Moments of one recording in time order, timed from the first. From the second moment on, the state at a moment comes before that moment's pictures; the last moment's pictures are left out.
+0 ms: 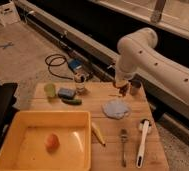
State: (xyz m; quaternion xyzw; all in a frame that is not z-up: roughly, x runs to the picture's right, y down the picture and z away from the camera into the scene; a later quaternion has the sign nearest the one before) arm 0.147 -0.027 0.689 -0.21 -0.06 0.02 0.98
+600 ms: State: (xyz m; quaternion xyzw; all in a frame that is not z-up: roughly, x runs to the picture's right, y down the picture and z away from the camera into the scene) arm 0.146 -0.027 0.690 -0.21 -0.06 0.02 0.98
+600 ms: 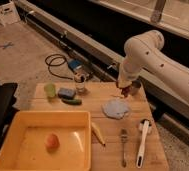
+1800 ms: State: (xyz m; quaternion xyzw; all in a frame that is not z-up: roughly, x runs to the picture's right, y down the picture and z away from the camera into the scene) arm 0.311 -0.109 0.752 -0.15 -0.05 0.21 0.96
